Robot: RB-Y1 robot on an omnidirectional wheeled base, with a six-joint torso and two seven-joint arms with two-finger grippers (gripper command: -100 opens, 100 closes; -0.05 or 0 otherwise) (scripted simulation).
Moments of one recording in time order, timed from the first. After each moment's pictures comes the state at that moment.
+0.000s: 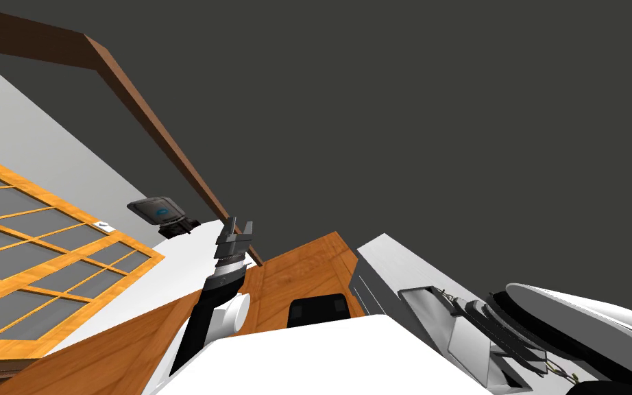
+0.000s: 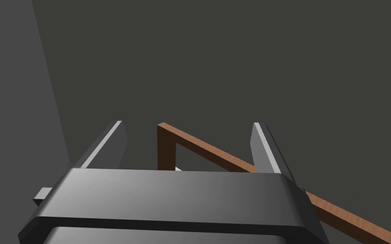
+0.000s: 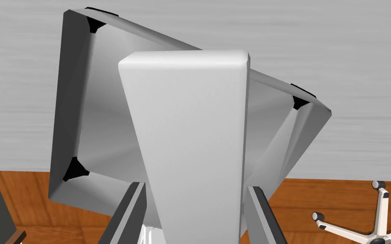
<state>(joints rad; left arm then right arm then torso) 0.51 0.03 0.02 -2.26 -0.03 -0.44 0.09 0.90 -1.27 -0.28 -1.66 1.73 -1.06 0.65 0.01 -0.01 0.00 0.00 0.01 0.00</state>
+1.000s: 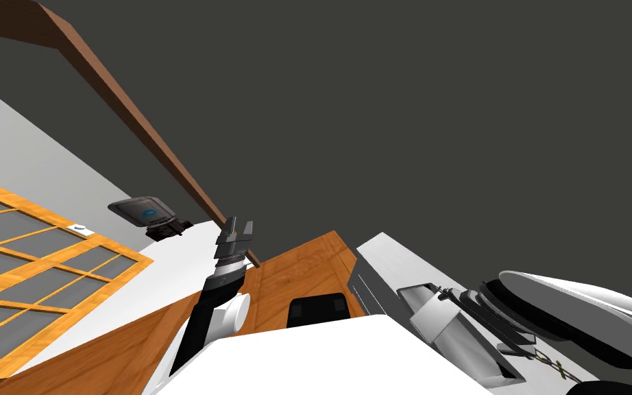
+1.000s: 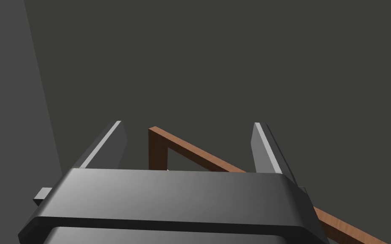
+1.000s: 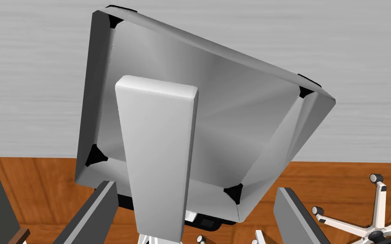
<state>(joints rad) 0.51 0.03 0.02 -2.26 -0.03 -0.44 0.09 0.90 -1.31 -0.33 -1.69 1.69 -1.11 0.63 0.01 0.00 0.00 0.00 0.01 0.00</state>
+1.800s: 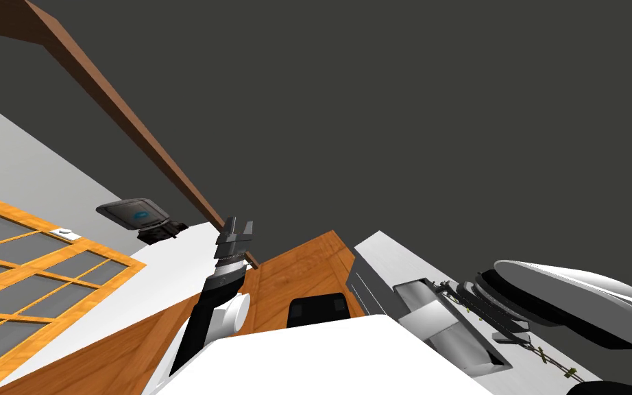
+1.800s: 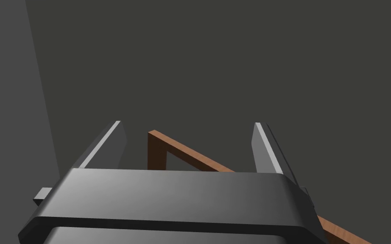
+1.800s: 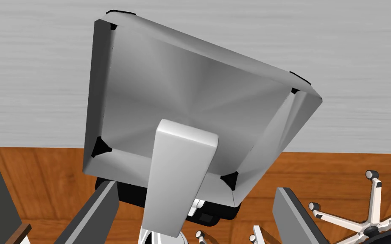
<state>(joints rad) 0.51 0.03 0.02 -2.26 -0.03 -0.44 0.09 0.91 -1.35 -0.39 -1.72 1.66 -1.17 0.62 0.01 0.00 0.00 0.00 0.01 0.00</state>
